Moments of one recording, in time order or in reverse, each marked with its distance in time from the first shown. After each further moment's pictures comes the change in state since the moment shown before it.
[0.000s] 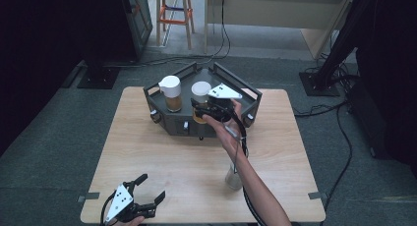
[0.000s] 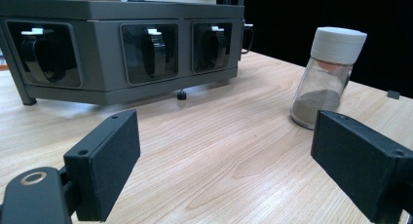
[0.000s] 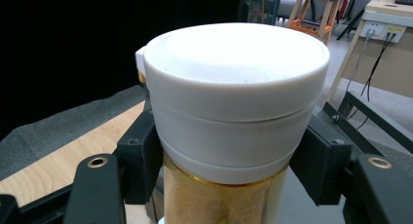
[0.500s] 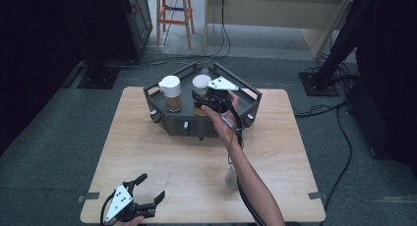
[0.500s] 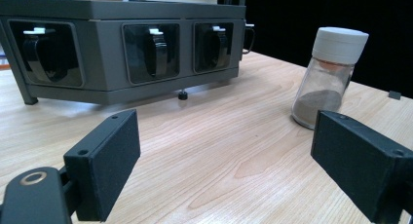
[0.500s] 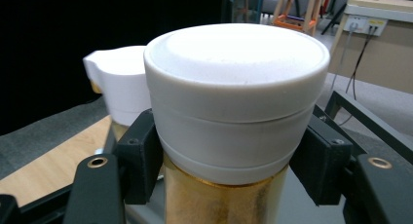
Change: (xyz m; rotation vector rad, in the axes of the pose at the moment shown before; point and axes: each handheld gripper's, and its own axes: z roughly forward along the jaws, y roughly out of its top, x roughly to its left) left arm 0.001 0.000 0.000 0.001 0.002 -0.002; right arm -0.009 0.001 0.032 0.011 -0.060 0.028
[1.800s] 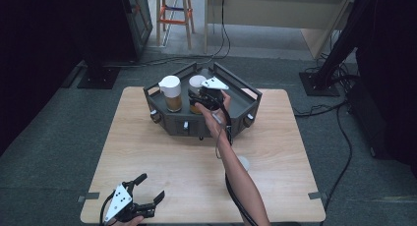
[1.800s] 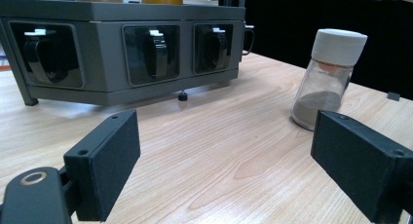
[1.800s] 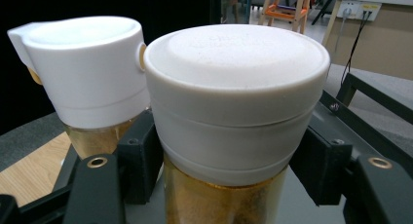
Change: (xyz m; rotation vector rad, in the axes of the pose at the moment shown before) left arm 0.001 0.000 -0.001 -0.005 -0.002 -0.002; right arm 0.007 -0.020 0.045 0.016 -0.042 0.034
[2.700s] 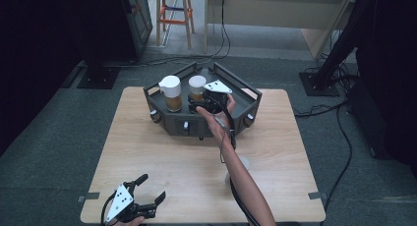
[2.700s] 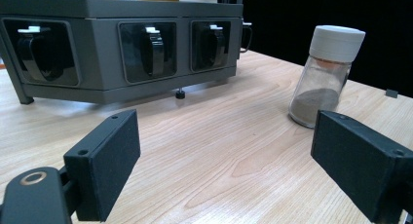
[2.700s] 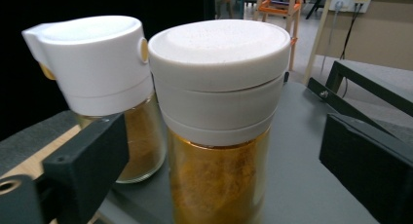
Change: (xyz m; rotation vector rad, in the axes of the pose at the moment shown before) left arm -0.001 0.000 0.001 0.009 -0.006 0.003; right arm 0.003 -0.001 -0.020 0.005 -0.015 0.040
